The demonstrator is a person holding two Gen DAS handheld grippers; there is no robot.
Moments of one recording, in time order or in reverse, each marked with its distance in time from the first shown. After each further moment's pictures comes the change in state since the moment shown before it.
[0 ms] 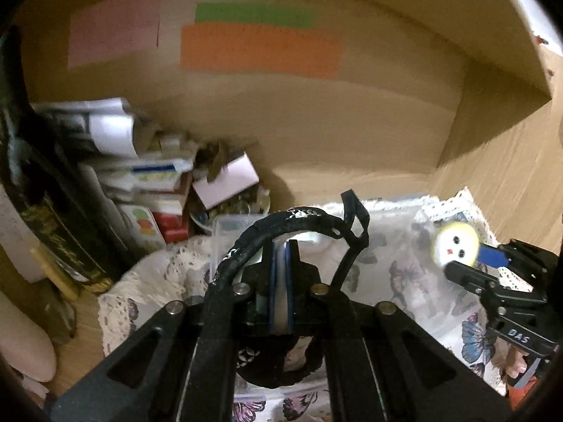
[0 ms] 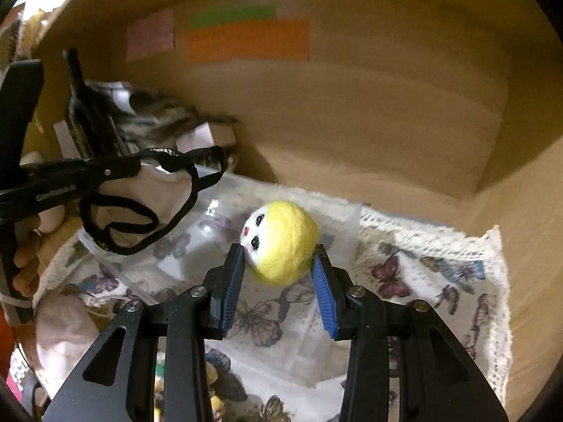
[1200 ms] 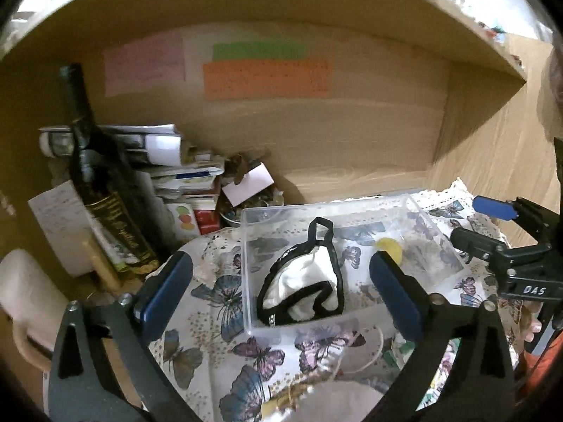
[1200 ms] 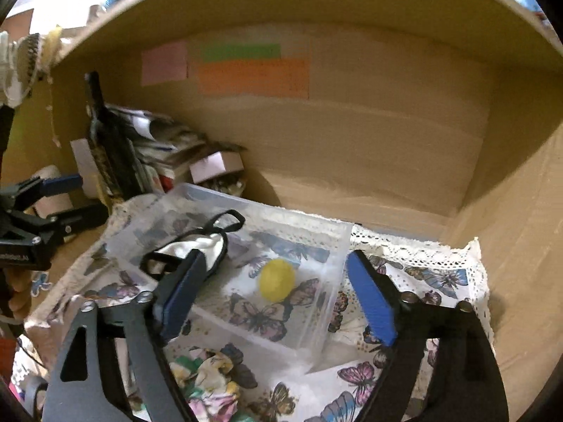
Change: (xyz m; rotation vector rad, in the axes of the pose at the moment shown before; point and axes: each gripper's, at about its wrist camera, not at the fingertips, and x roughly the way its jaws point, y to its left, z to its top) left arm -0.057 -0.007 -0.026 0.067 -0.063 0.067; right arm -0.059 0.005 -0.003 -0.003 -0.134 -0.014
